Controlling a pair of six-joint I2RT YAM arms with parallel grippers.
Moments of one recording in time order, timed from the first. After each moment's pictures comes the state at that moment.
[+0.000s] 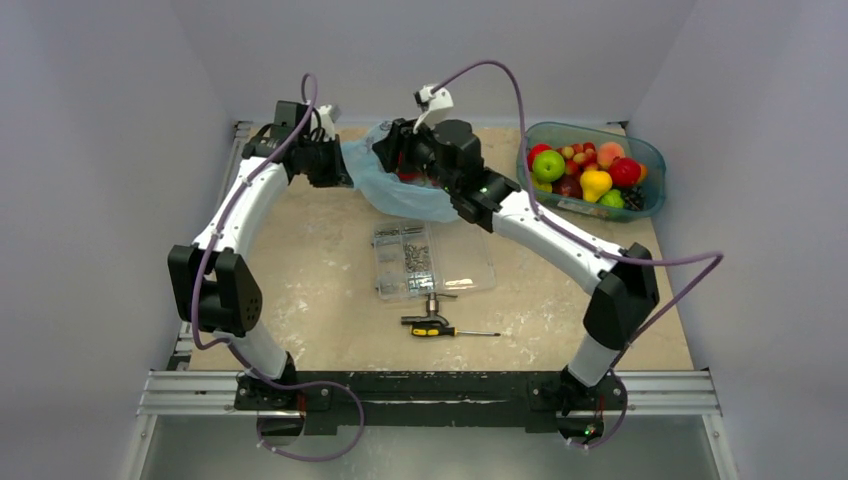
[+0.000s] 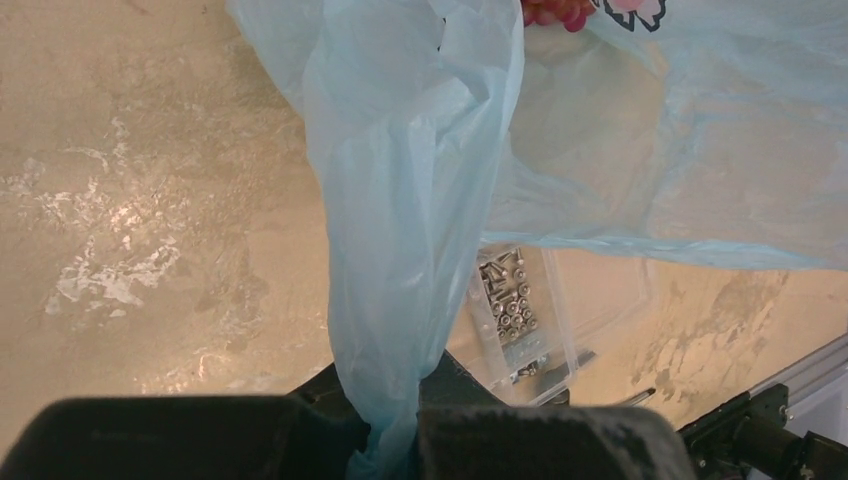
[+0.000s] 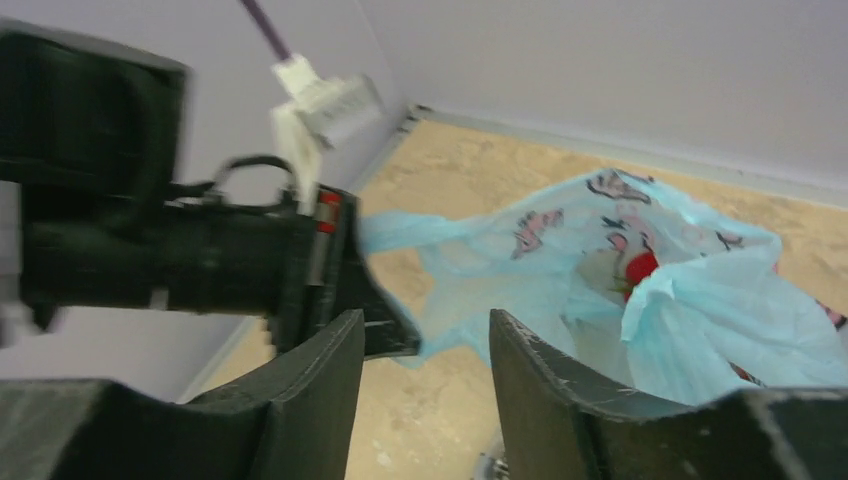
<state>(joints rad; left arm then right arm) -0.15 1.69 1.58 -0.76 0.34 -0.25 0.76 1.66 1.57 0.06 0.09 0.38</state>
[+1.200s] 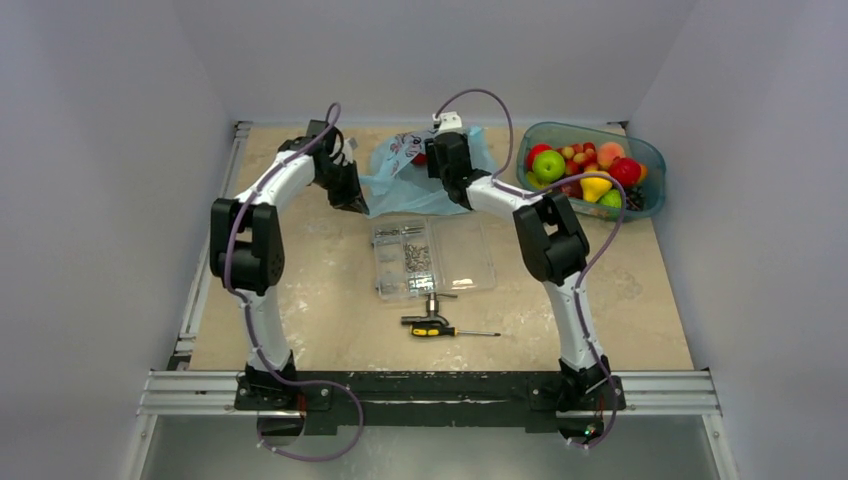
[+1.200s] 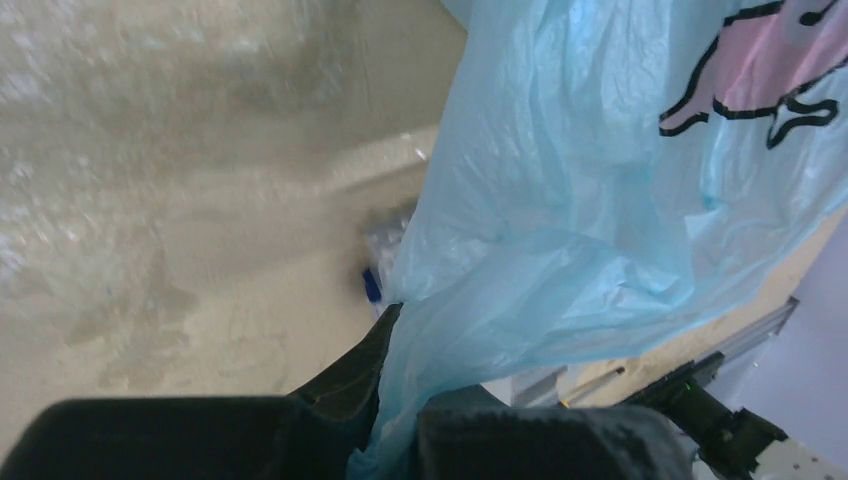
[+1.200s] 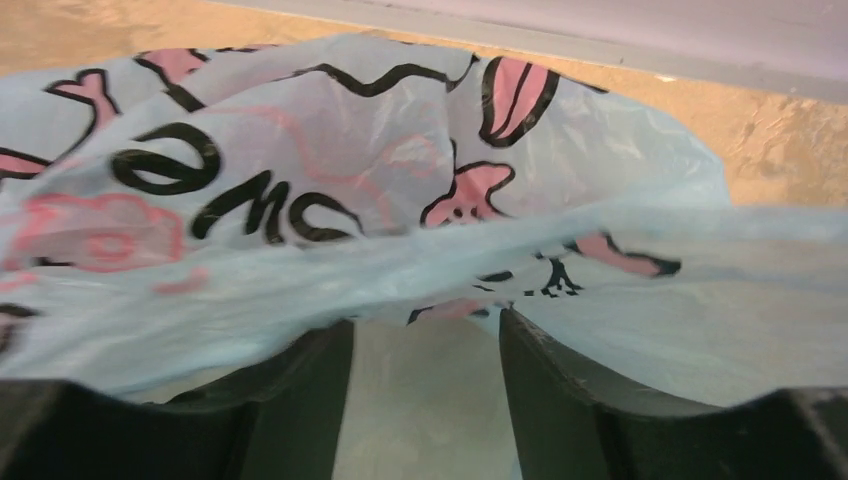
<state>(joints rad) -0.16 2.04 1.67 -0.81 0.40 -0.35 0.53 2.31 1.73 0.15 0.43 0.10</state>
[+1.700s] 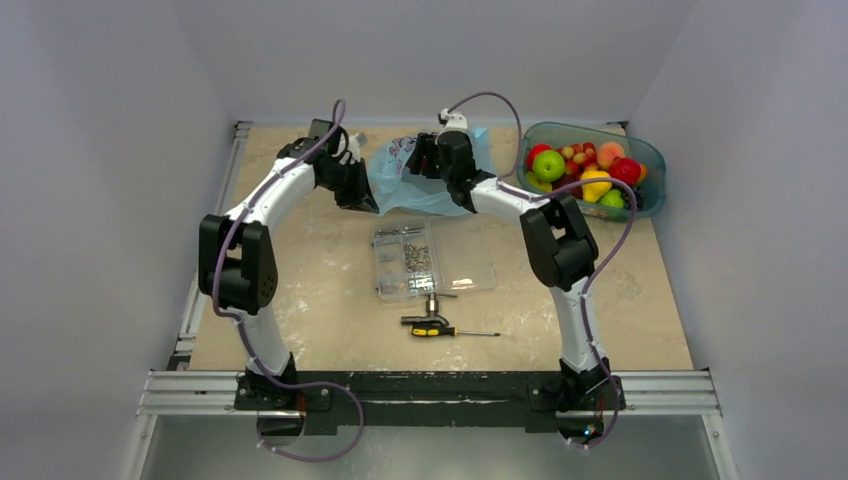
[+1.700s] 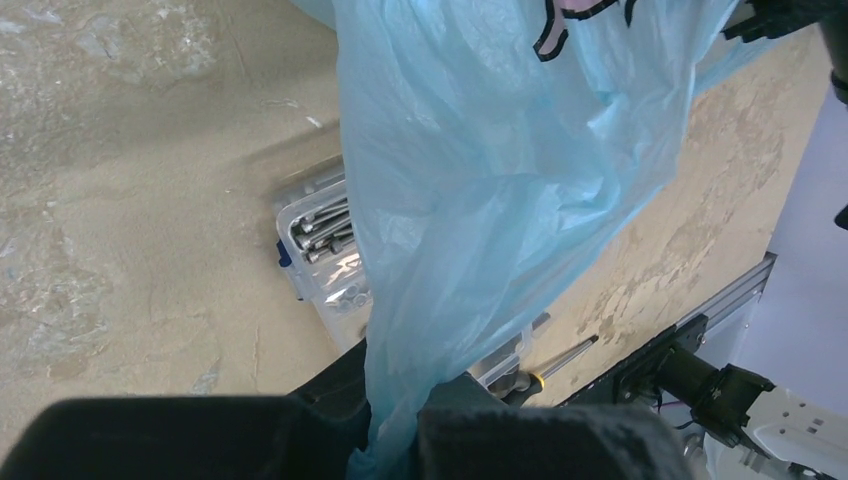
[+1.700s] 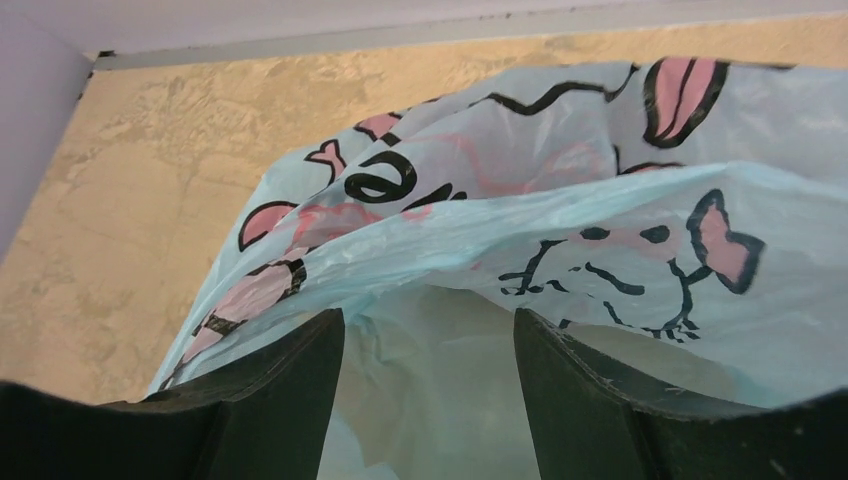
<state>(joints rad) -0.21 1.85 1.53 -0.75 0.47 -0.35 0.54 2.18 1.62 0.23 0.16 0.42</state>
